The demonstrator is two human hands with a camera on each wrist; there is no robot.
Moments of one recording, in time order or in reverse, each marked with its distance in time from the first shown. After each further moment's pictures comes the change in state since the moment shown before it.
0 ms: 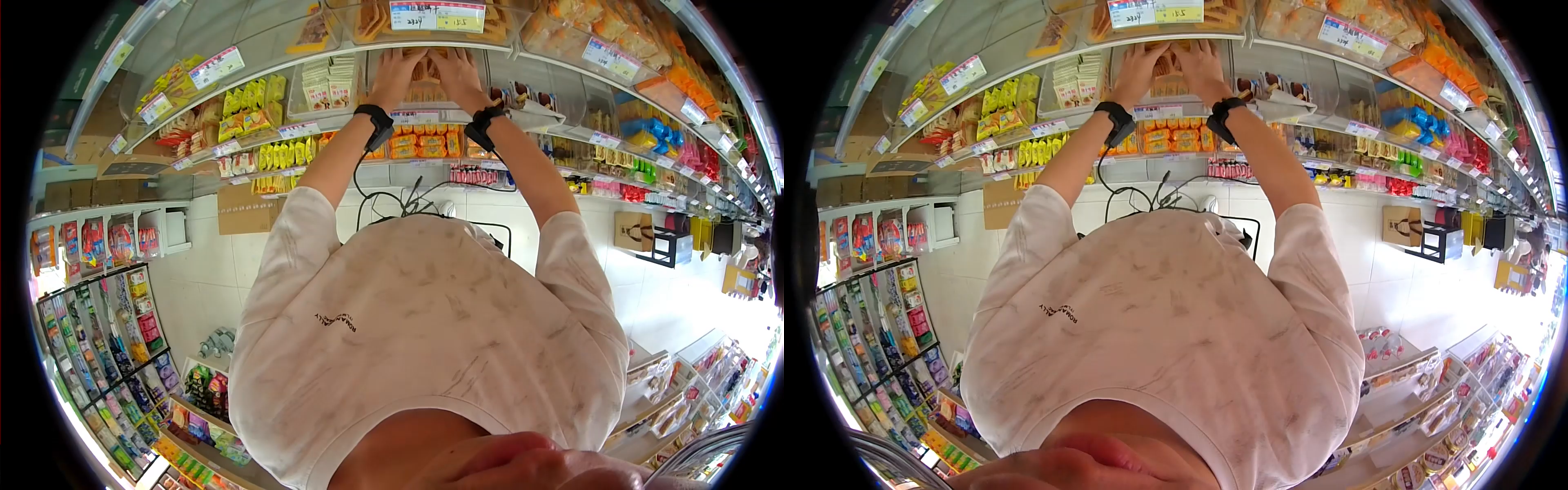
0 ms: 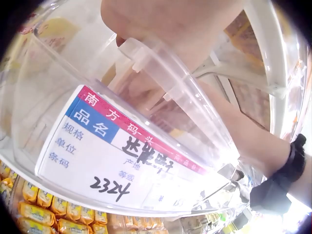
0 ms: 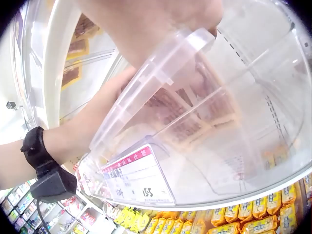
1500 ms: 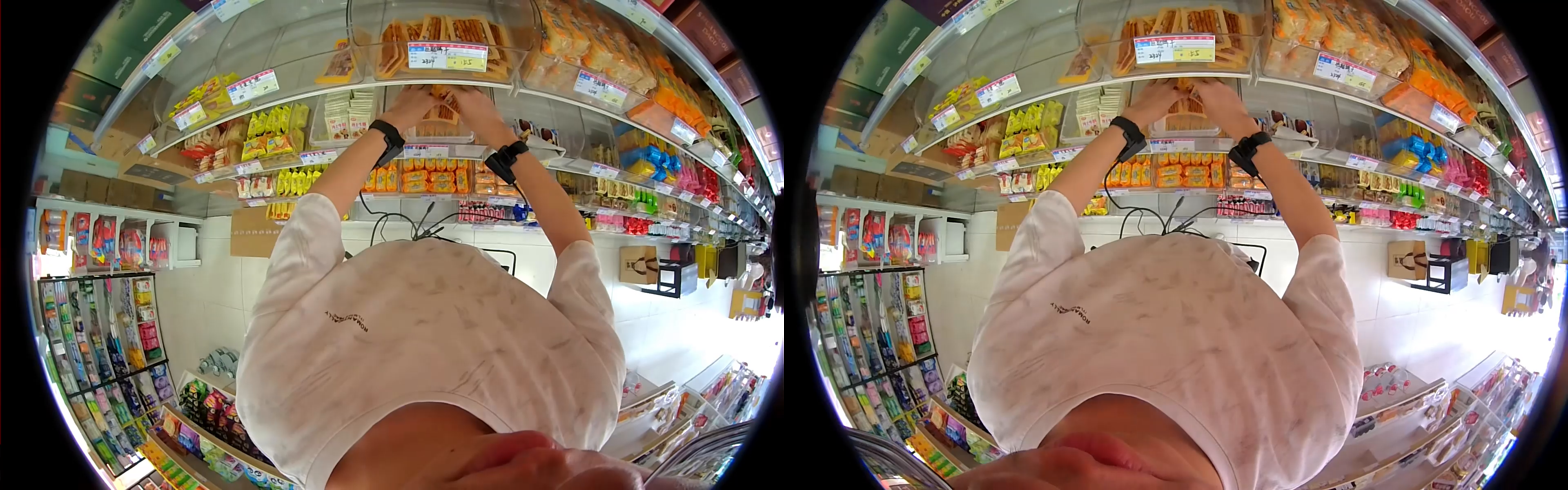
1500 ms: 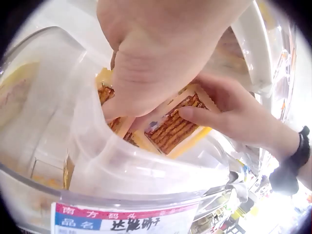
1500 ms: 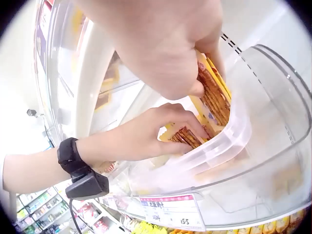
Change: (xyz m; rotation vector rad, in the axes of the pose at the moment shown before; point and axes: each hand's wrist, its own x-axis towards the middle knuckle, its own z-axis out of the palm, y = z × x) left_hand 0.029 -0.007 -0.018 0.093 -0.374 0.174; right_hand -0.001 0.006 -0.062 0.281 -0.059 -0.056
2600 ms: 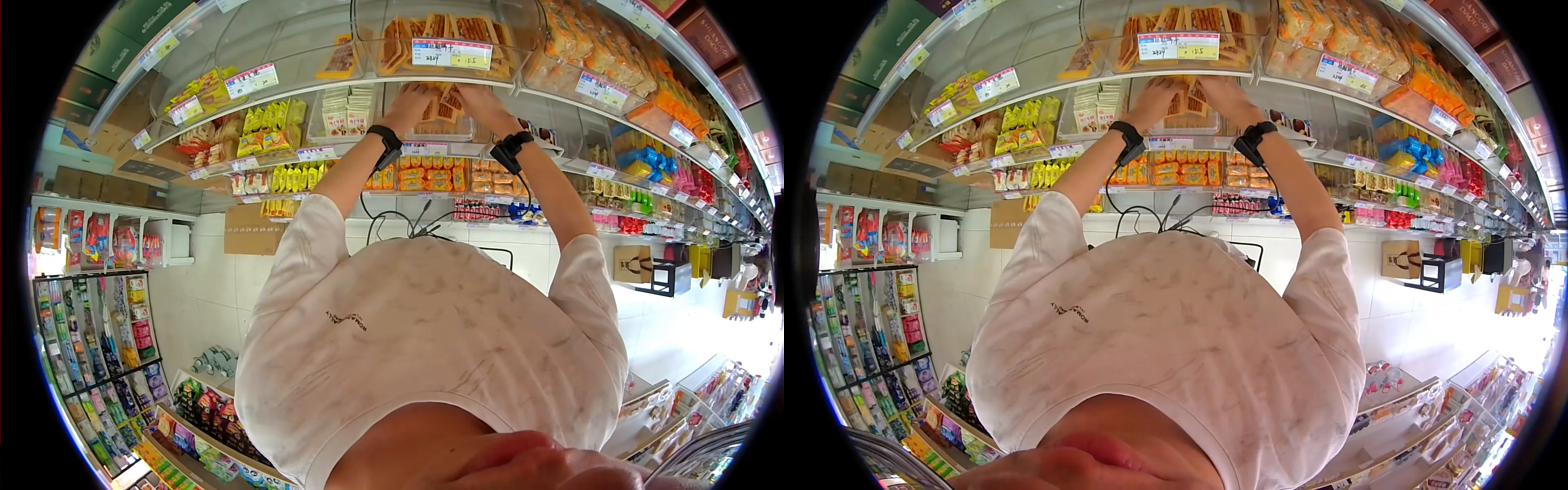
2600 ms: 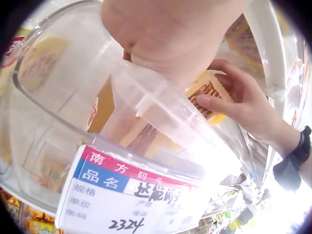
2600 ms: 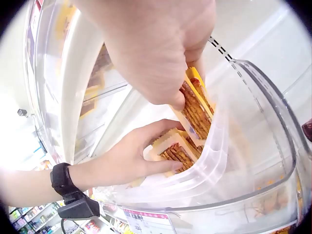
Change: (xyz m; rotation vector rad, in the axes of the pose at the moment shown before) left_hand -0.006 -0.009 0.040 -0.086 0.254 -0.045; right_hand 0.018 0.020 -0.001 -0.067 -0.079 -0.018
